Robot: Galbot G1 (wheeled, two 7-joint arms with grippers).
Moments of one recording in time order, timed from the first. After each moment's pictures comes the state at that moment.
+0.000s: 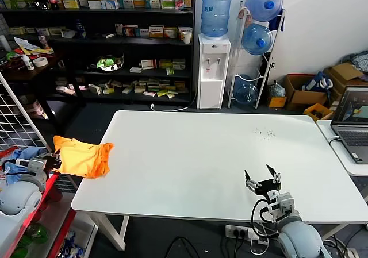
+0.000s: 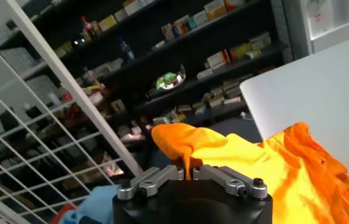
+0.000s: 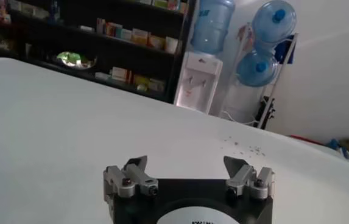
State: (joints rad) left arm 1.07 -0.63 -0.39 -1.48 -0.50 0.28 -0.15; right arm -1.34 1.08 0.42 1.84 0.25 -0.25 0.09
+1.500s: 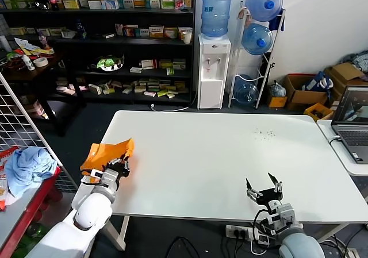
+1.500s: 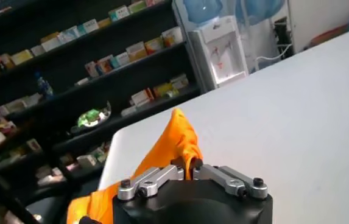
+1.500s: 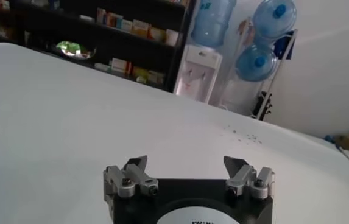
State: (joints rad) left arm 0.99 -0.93 -0.08 -1.68 -0.35 0.34 -0.27; right arm -1.42 1.10 0.44 1.87 0.19 -0.24 0.09
